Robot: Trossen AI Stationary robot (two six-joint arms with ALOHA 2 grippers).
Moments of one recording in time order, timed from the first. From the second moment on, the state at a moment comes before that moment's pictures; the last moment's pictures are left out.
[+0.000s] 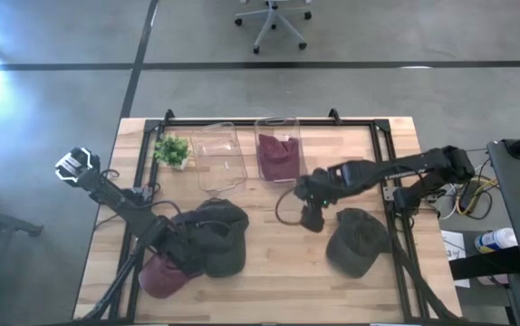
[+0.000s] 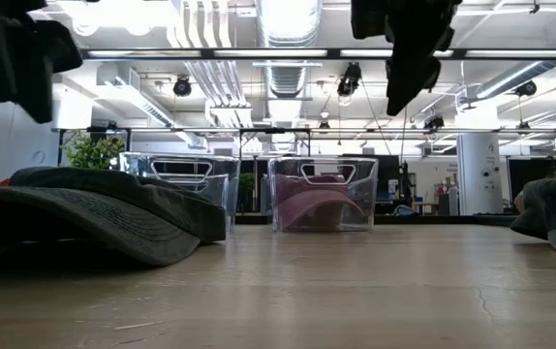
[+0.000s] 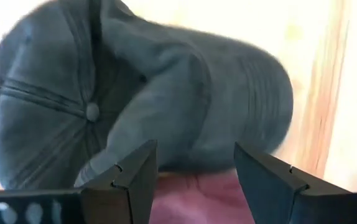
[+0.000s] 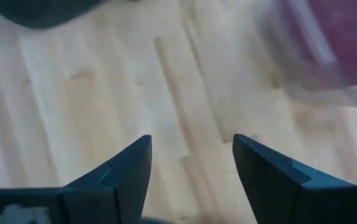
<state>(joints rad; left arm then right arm) -0.65 1.38 1.02 -0.84 -0.27 -0.84 0.12 1.51 1.24 -0.90 0.04 0.48</state>
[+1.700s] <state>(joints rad) -0.45 1.71 1.34 -0.71 -0.60 -0.56 0.59 1.47 0.78 -0.25 0.19 1.37</state>
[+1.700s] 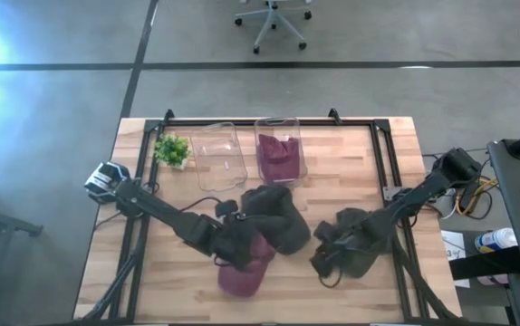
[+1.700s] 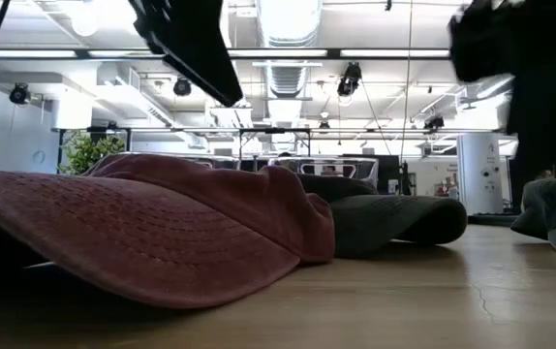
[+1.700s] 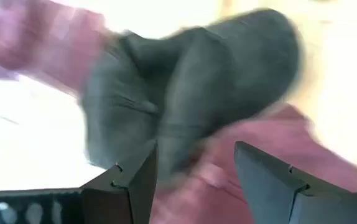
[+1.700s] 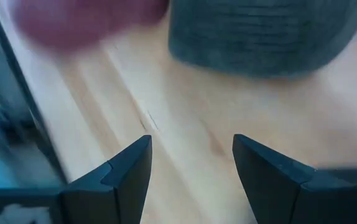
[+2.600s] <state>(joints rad) -0.24 1.74 1.12 -0.32 -0.35 -0.18 0.57 1.69 0.71 0.15 0.55 1.94</state>
